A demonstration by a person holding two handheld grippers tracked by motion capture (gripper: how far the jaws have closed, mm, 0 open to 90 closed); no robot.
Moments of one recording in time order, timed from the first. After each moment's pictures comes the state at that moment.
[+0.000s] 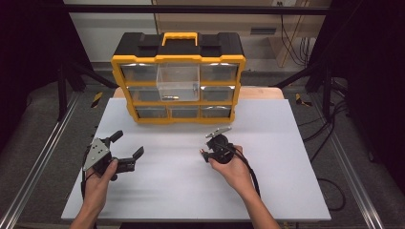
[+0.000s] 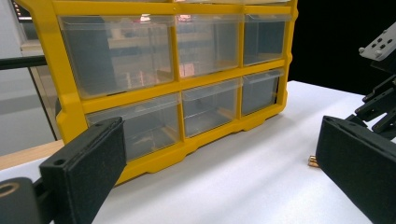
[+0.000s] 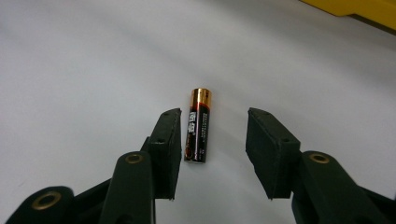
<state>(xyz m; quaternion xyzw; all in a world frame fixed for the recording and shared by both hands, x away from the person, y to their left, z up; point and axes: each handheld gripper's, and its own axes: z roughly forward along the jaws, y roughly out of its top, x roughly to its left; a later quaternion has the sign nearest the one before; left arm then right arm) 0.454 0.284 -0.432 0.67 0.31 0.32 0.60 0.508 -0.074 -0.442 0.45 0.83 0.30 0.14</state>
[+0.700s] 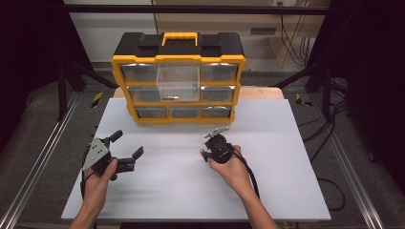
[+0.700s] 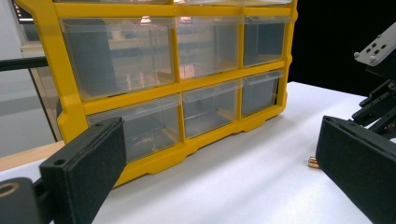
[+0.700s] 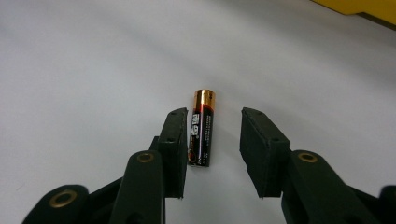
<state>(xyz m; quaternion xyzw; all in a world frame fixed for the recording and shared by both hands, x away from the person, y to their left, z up) 0.454 0.285 -0.431 0.67 0.31 0.32 0.60 0.510 -0.069 -0.444 0.45 0.83 0.29 0.13</state>
